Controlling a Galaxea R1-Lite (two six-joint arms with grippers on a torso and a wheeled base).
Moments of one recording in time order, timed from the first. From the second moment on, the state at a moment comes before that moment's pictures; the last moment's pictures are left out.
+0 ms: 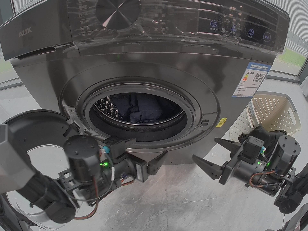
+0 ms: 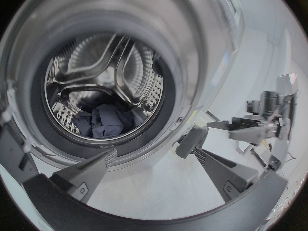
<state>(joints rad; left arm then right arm) -0.75 1.84 -0.48 -1.25 0.10 -0.13 0.67 1.72 -0.23 -1.47 0.05 0.11</state>
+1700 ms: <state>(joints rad) -0.28 0.27 -0.02 -0.17 -0.10 -0.08 0.09 0.30 -0.02 -0.24 0.02 0.09</state>
